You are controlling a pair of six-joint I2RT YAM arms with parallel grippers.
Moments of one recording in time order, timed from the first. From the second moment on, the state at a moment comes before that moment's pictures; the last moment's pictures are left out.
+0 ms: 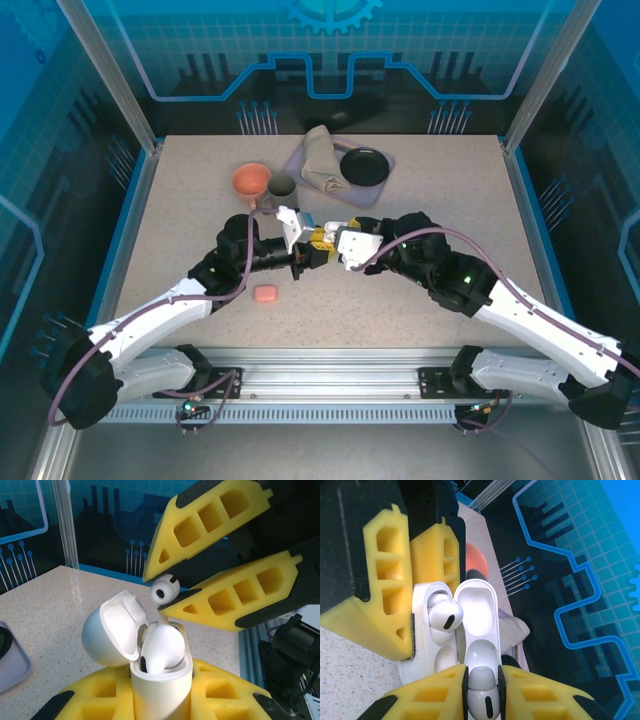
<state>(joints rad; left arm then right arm) -0.64 1.11 0.70 0.30 0.58 -0.04 0.89 1.00 1.03 -0.41 0.15 -0.83</state>
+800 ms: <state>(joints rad) -0.64 1.11 0.70 0.29 0.58 -0.03 0.85 1.03 1.06 -0.46 -0.01 -0.67</state>
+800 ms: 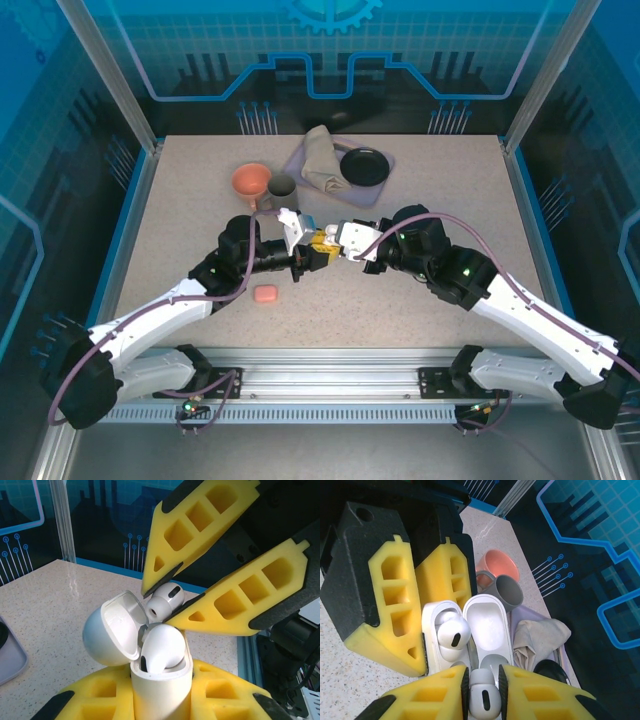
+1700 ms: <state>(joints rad) -0.64 1.11 0.68 0.37 0.58 -0.03 0.70 0.97 1.19 -0.52 -0.21 -0.50</state>
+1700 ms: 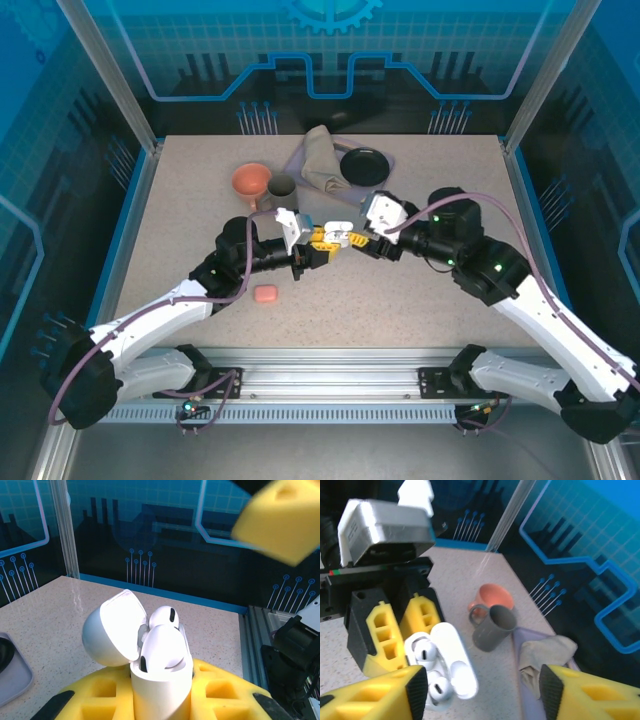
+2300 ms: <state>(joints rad) -0.64 1.08 0.68 0.37 0.58 0.04 0.43 0.89 1.06 -0.49 -0.65 -0.35</state>
